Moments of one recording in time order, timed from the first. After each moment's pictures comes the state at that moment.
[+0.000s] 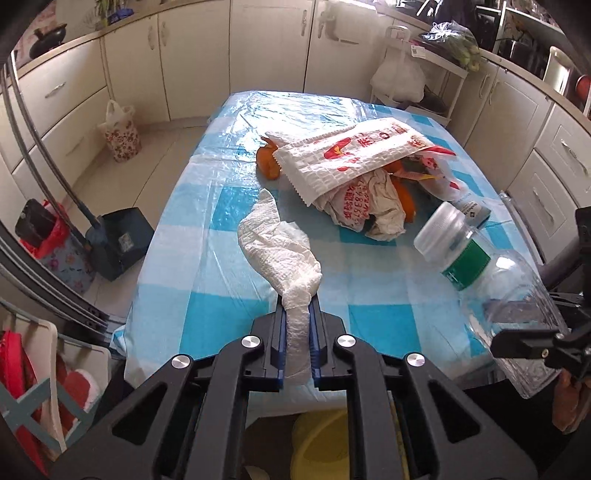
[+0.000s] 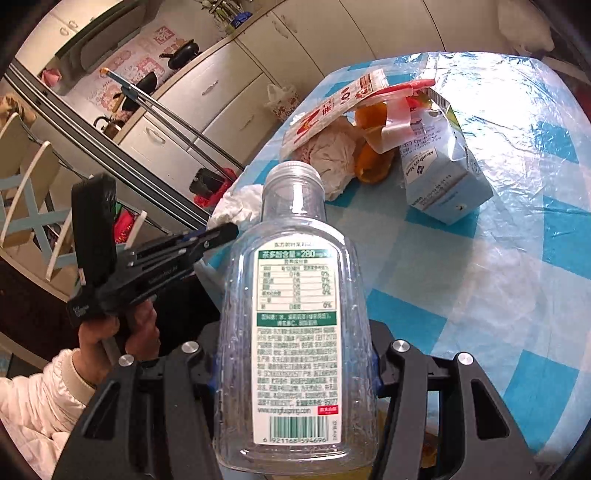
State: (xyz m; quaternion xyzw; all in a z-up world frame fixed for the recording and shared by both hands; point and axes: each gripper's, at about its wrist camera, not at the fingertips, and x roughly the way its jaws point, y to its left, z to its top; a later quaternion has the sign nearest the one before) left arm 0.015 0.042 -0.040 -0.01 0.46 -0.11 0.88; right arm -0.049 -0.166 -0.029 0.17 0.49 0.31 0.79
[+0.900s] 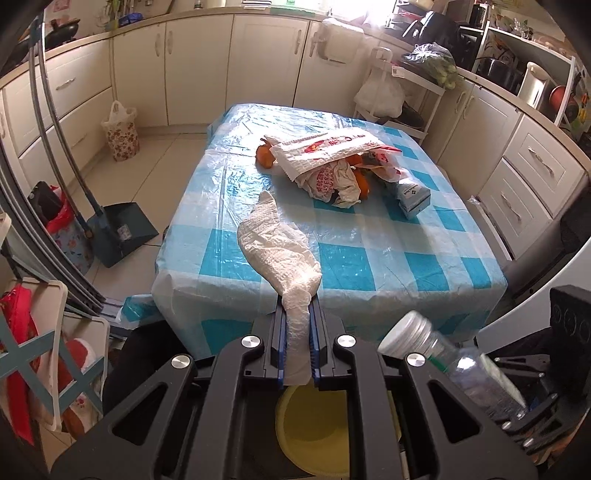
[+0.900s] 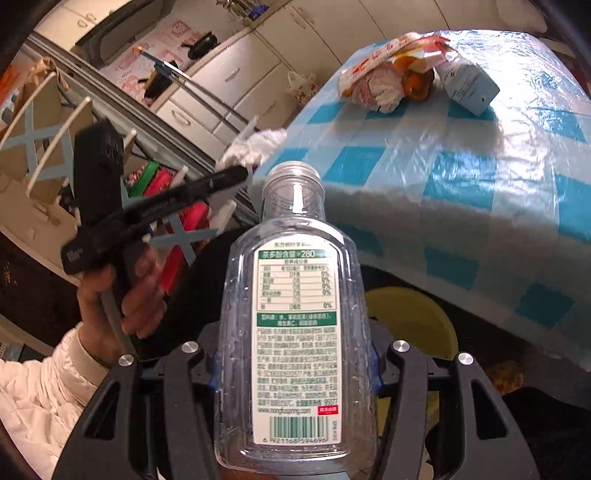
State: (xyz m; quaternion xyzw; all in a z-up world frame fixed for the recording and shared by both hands) left arm -0.079 0.070 -0.007 -0.03 0.44 -0.13 0.89; right arm -0.167 -0.127 -0.038 0.13 0.53 0.33 0.77
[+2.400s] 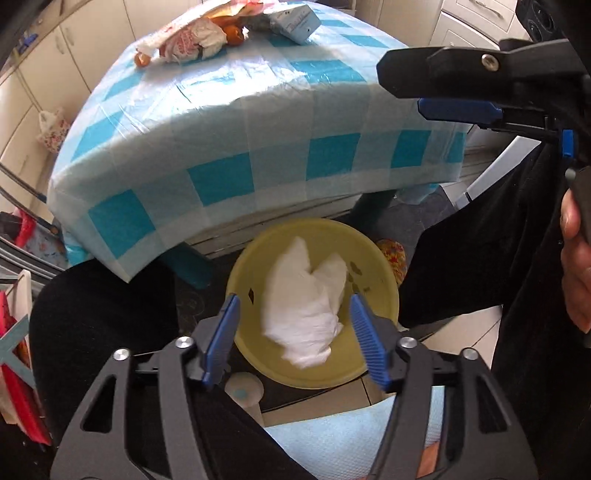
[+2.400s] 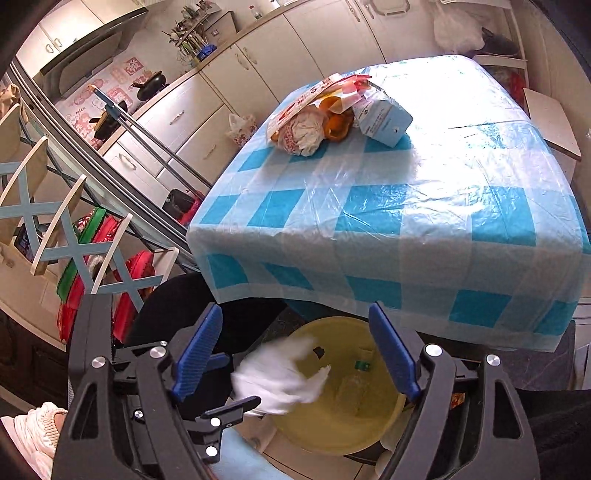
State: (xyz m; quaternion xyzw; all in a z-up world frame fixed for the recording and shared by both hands) left arm -0.165 -0.022 -0.090 0.13 0.55 -0.21 0.80; right arm -0.148 -0.163 -0.022 0.18 0.45 0.20 0.85
